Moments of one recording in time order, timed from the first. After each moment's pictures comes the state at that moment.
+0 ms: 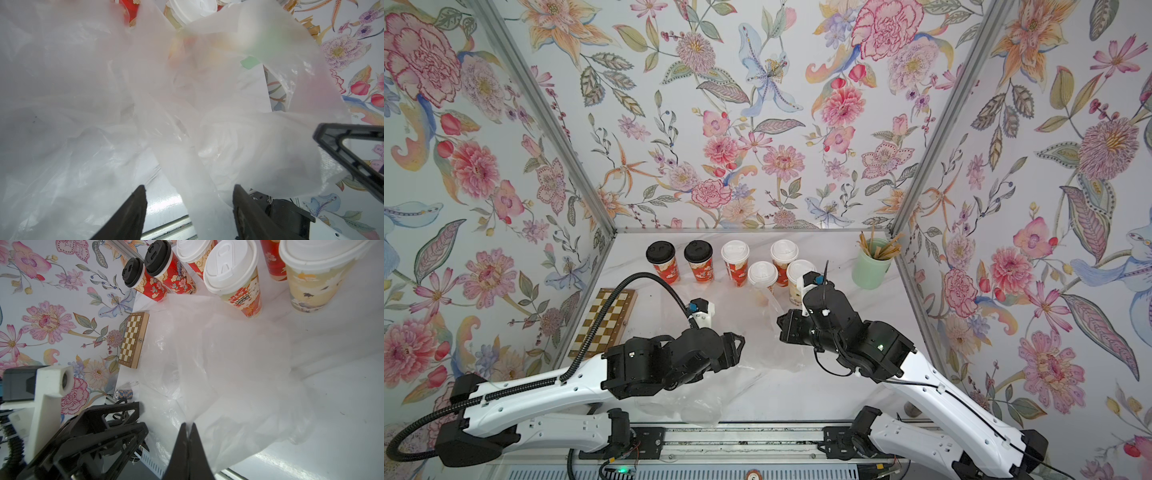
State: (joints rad) left arm -1.28 1.14 1.07 -0.70 -0.44 -1.17; right arm 0.87 0.95 1.13 -0.82 0.00 0.84
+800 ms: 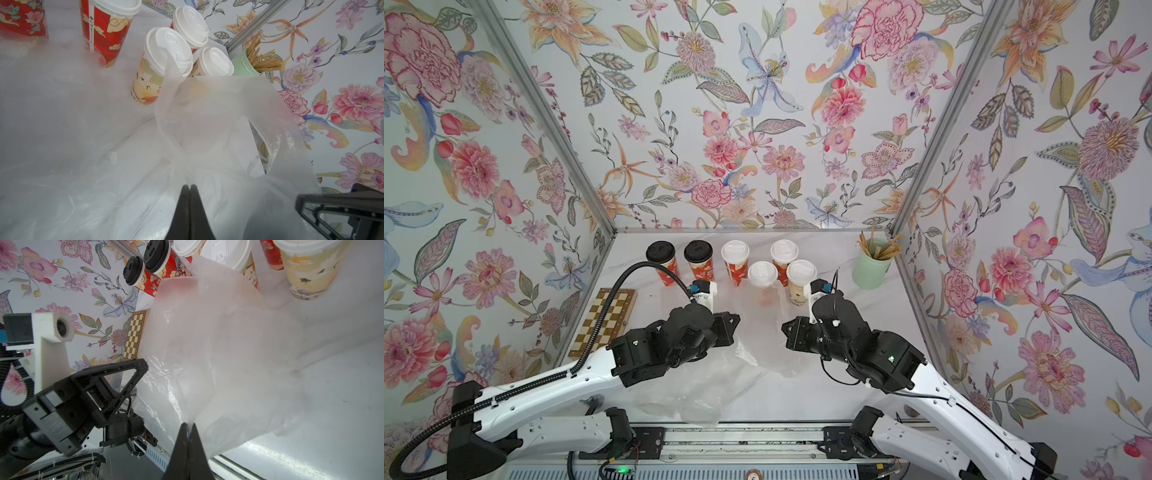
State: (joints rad) left arm -1.08 1.16 1.04 -0.44 -0.31 -0.93; right arm 0.87 0.85 1.06 -0.83 -0.01 0.89
